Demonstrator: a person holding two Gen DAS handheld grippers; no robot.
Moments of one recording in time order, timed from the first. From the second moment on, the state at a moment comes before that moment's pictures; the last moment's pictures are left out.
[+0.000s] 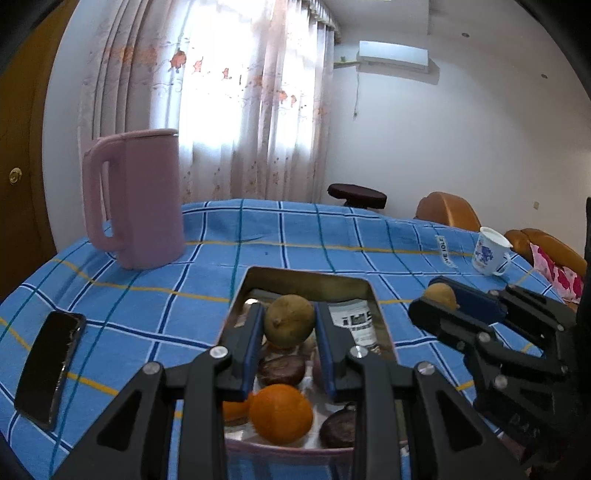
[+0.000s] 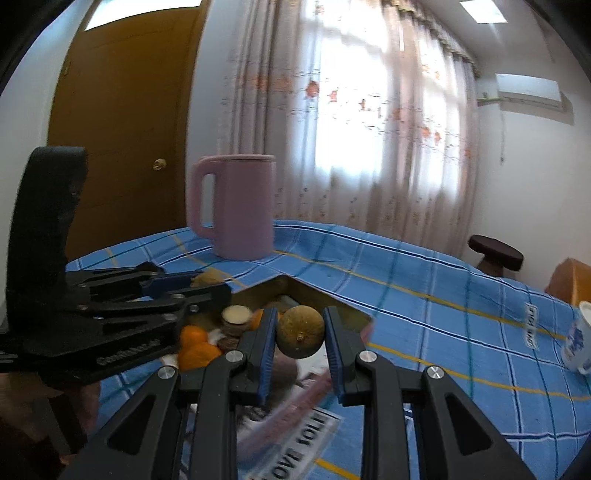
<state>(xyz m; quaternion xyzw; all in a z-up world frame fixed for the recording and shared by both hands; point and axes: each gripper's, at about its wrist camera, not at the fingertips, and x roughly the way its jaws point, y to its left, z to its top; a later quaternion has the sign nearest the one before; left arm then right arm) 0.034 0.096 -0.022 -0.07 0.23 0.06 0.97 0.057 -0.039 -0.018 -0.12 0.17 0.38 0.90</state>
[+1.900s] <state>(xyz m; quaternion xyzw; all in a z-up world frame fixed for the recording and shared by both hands) 0.005 0.100 -0.012 -0.07 0.23 0.06 0.97 0.056 -0.062 -0.020 -0.10 0.23 0.34 0.91</state>
